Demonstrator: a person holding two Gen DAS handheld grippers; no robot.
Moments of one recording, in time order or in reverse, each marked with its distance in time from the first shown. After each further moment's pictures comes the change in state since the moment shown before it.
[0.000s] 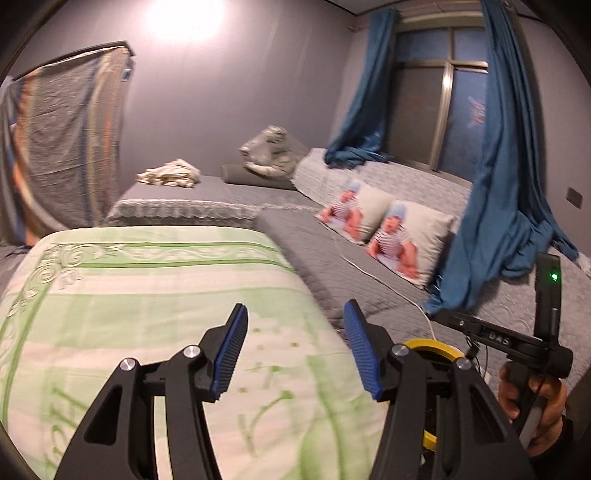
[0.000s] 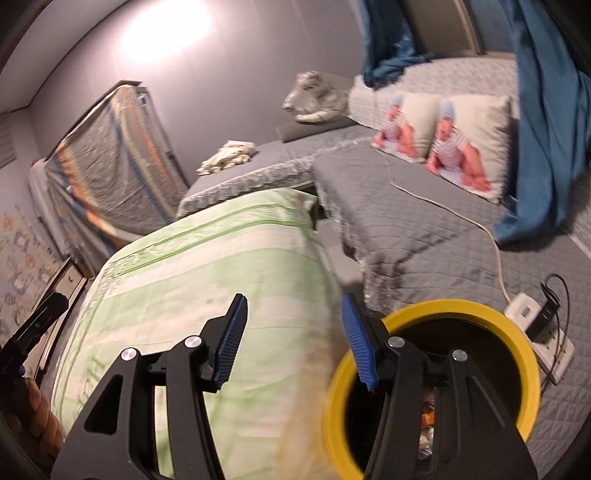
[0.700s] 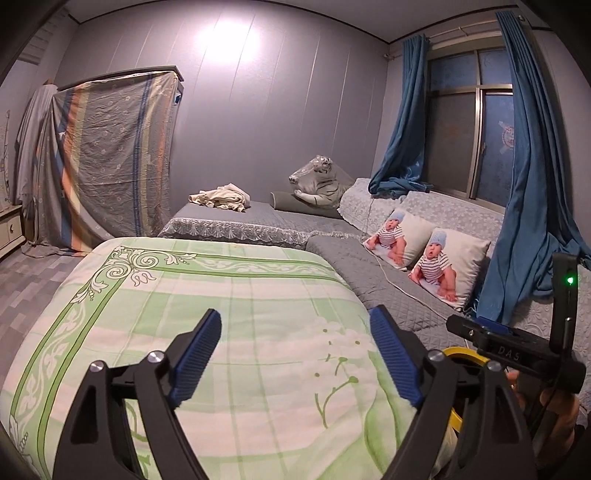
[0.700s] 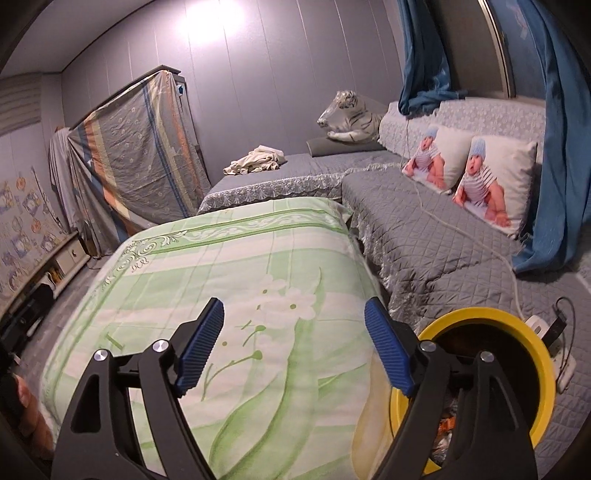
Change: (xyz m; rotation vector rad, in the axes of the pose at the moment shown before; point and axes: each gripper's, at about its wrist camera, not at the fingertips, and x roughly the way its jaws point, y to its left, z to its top) left arm -0.079 0.042 -0.028 -0.027 -0.124 0.169; right arm -0.015 0.089 -0.038 -0.149 -0.070 -0.018
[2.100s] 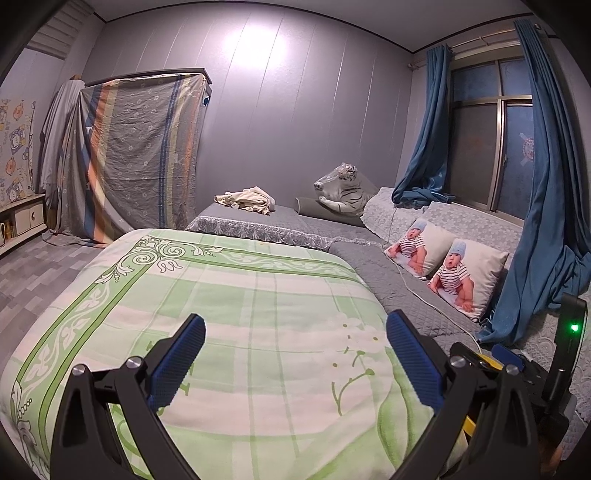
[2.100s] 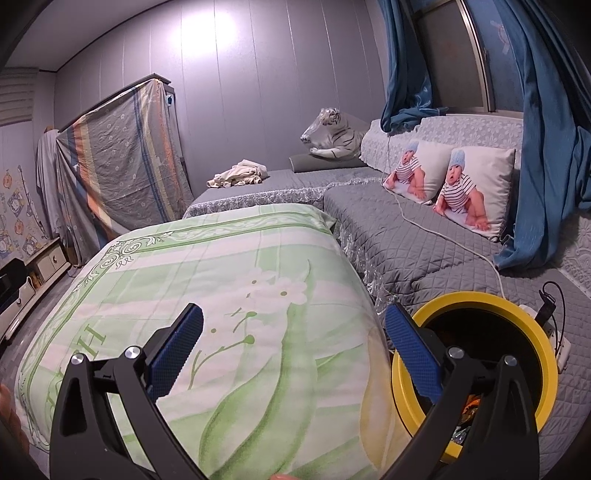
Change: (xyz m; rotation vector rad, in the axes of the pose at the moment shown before) left arm -0.018 0.008 -0.021 -0.049 -0.028 0.084; right arm 0.000 0.009 -0.048 0.011 -0.069 -0.072
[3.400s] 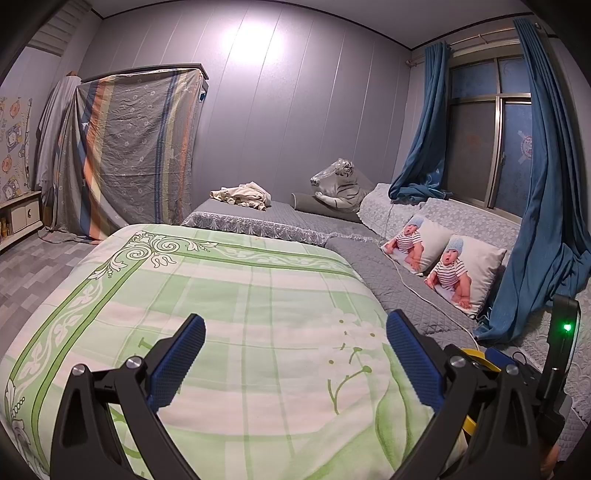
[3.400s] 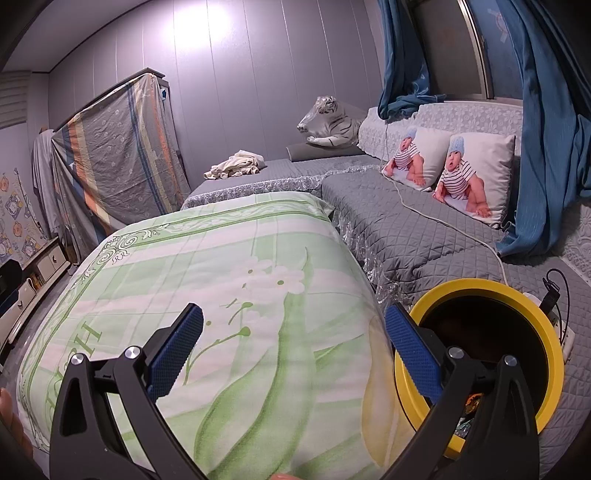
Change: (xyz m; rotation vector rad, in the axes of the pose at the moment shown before) left arm 0.010 -0.001 -0.005 -0.004 0.015 -0.015; right arm 0.012 -0.004 -0.007 0.023 0.038 -0.003
